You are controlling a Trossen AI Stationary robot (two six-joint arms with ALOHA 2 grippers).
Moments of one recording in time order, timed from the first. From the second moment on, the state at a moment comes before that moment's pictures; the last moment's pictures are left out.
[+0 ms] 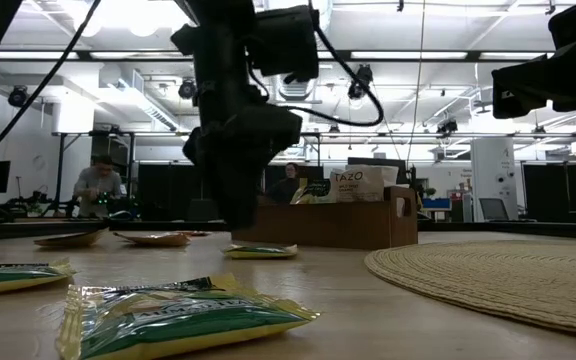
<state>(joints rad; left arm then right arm) -0.07 1.93 1.39 -0.79 -0.01 -0.63 0.03 0.05 0.01 0.03 -0.16 -0.09</state>
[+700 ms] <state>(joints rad) -0.16 2.01 1.45 -0.80 -0.10 -0.52 0.03 0.05 0.01 0.03 -0.16 -0.09</state>
